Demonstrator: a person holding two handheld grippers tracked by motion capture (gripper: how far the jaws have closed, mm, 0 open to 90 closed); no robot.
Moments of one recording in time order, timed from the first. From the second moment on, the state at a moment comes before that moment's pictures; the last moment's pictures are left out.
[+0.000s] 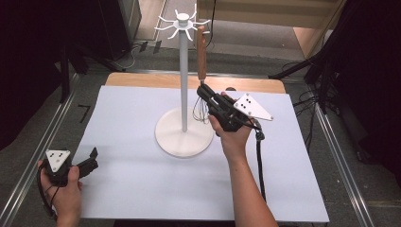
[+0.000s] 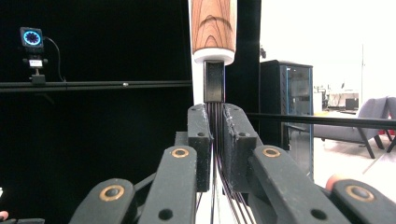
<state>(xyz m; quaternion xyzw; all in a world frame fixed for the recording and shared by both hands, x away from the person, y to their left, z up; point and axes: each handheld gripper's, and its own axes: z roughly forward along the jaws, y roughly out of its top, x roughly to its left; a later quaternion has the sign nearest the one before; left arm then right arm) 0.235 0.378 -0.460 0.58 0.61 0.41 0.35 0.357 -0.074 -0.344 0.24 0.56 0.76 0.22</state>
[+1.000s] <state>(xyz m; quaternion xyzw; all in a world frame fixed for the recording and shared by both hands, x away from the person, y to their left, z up) 0.236 0.378 -0.460 0.58 0.61 0.41 0.35 0.349 -0.093 -0.335 0.29 0.59 0.73 0.20</state>
